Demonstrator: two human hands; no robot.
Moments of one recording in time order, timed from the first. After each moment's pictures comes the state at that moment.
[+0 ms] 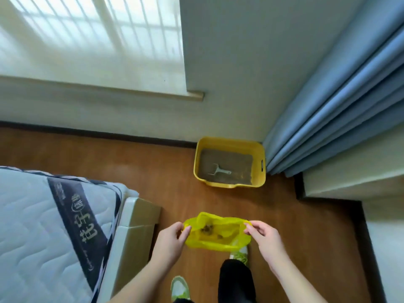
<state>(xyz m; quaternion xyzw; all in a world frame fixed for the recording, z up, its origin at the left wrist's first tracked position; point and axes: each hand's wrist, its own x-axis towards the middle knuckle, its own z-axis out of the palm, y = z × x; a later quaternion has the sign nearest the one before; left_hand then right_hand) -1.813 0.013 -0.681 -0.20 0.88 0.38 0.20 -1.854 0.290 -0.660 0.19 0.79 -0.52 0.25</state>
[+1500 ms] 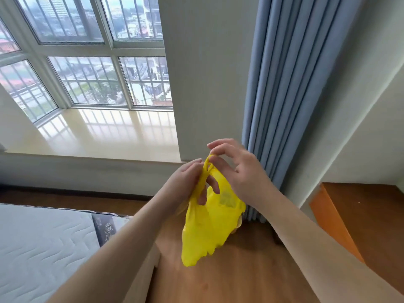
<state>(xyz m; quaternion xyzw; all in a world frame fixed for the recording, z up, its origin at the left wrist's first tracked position) -1.718 0.178 -0.153 0.01 0.68 0.72 0.09 -1.740 0.334 -0.139 -0.29 0.82 -0.49 -0.09</state>
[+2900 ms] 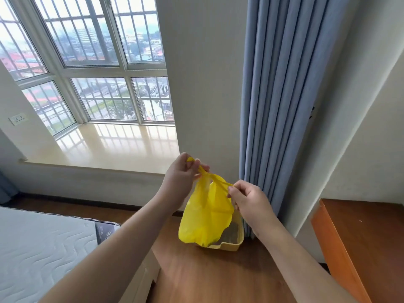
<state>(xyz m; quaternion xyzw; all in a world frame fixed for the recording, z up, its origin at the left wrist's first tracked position) -1.746 0.221 -0.159 -0.03 0.75 0.65 -0.13 -1.739 0.403 -0.195 -0.09 0.80 -0.59 0.02</state>
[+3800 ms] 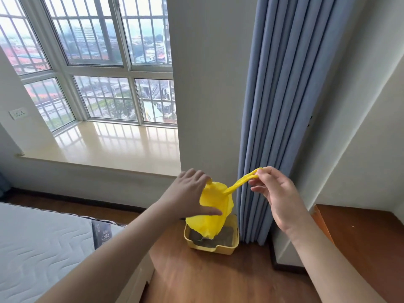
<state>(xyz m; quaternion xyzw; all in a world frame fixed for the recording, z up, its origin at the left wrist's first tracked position) -1.734 0.192 -0.190 0.19 0.97 0.02 -0.13 -1.730 0.435 -0.160 -0.13 0.66 -0.74 -0.02</state>
